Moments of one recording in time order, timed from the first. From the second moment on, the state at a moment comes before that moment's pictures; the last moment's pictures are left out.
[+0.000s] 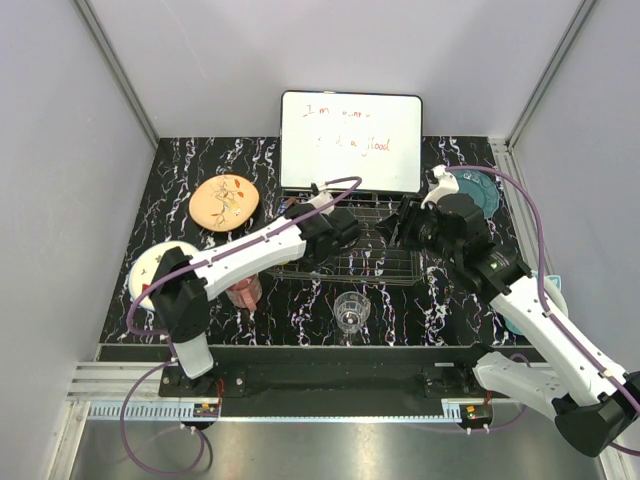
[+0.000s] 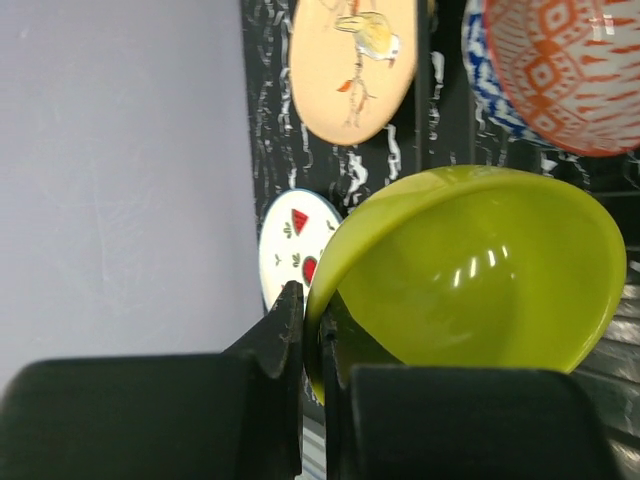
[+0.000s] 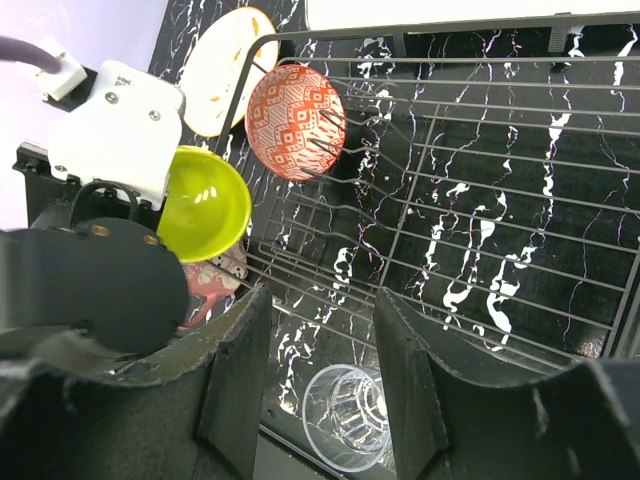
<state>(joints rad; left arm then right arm) -0.95 1.76 1.56 -1.32 -1.09 -0.44 0.57 0.96 1.02 -0.44 -0.02 0.61</state>
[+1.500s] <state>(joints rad) -1.08 1.85 1.47 -1.34 -1.13 -0.47 0.53 1.00 1.02 -0.46 -0.10 0.62</state>
